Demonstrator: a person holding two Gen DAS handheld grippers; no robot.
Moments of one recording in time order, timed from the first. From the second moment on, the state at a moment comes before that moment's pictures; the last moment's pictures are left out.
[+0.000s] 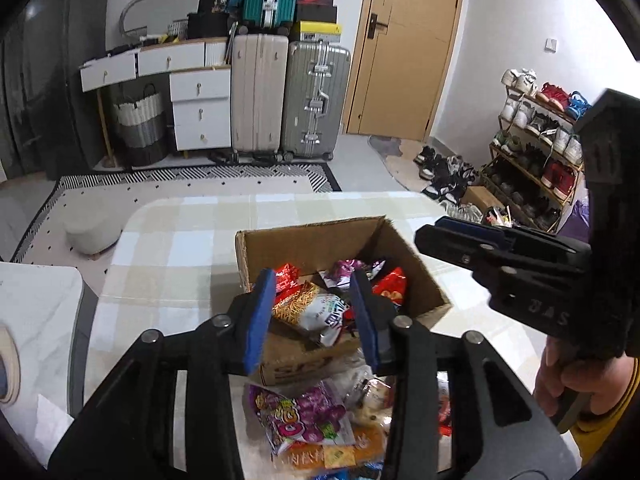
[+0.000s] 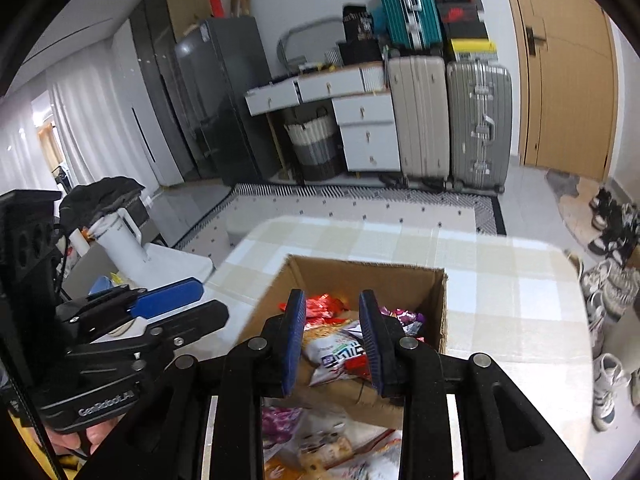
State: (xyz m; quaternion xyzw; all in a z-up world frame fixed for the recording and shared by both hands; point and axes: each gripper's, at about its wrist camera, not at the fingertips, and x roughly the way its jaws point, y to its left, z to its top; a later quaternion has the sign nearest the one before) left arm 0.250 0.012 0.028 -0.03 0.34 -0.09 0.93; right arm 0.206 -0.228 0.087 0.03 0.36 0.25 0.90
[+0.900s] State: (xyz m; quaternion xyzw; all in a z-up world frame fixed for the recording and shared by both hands) left arm -0.068 0.021 0.144 -0.04 0.18 -0.06 0.98; right arm -0.084 -0.277 0.191 0.07 0.13 0.26 0.95
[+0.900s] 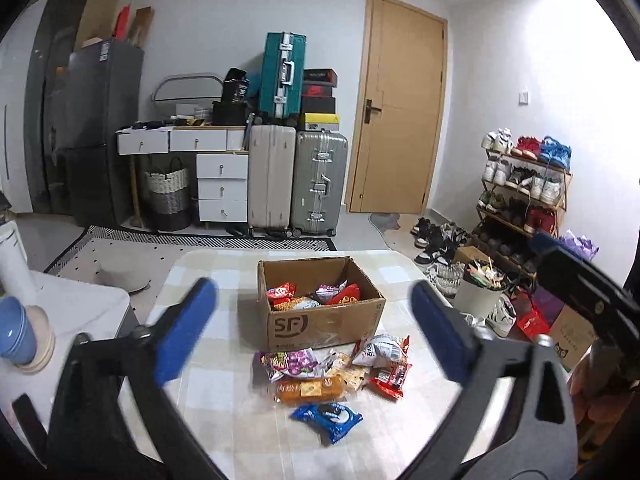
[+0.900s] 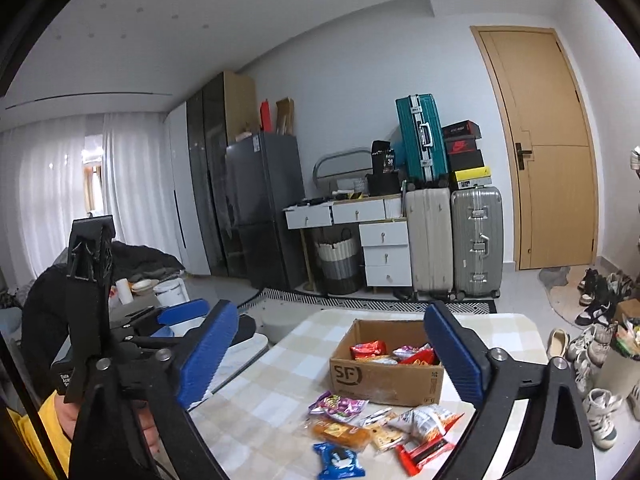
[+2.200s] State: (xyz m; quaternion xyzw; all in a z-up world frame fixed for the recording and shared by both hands) left arm 0.017 0.020 -0.030 -0.04 0.34 -0.04 0.94; right arm -0.057 -0.297 0.047 0.07 0.24 0.21 0.95
